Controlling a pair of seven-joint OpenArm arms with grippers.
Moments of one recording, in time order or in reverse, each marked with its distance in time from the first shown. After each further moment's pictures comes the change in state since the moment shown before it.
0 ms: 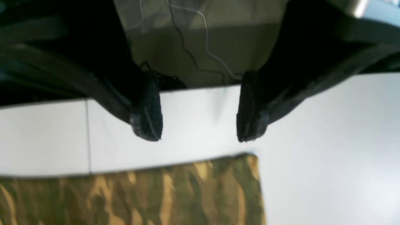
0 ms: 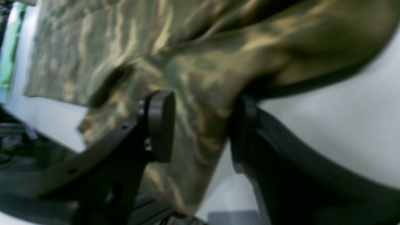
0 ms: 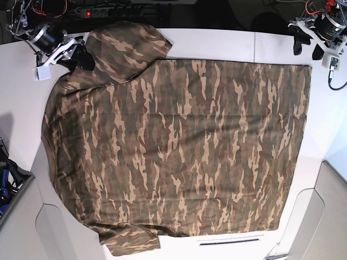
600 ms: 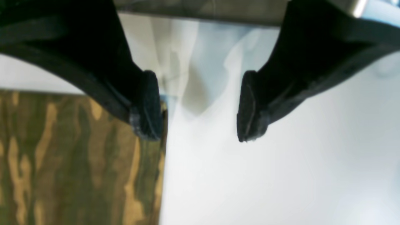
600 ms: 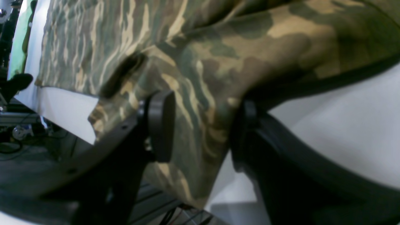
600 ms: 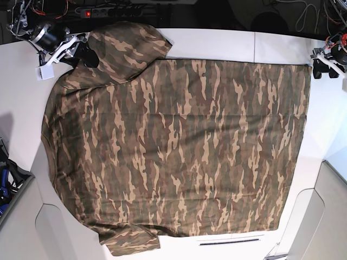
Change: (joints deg) left arm -16.5 -8.2 0.3 -26.9 -4.5 -1.2 -1.4; right arm 0.0 -0.6 0.0 0.1 0.7 0.4 -2.3
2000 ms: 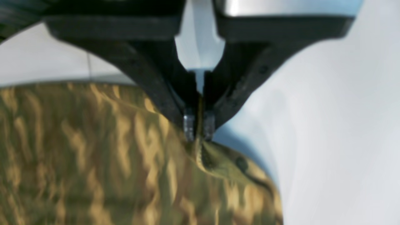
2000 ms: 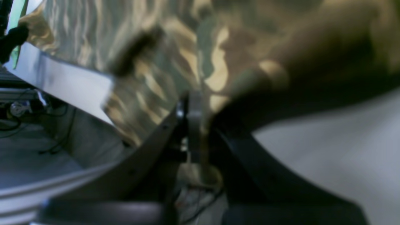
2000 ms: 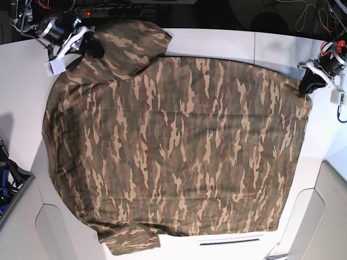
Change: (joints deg) left arm -4.0 -1.4 5.9 1.6 -10.2 -9.0 0.0; right arm -0.1 -2.2 1.4 11.6 0.6 -0.3 -7.5
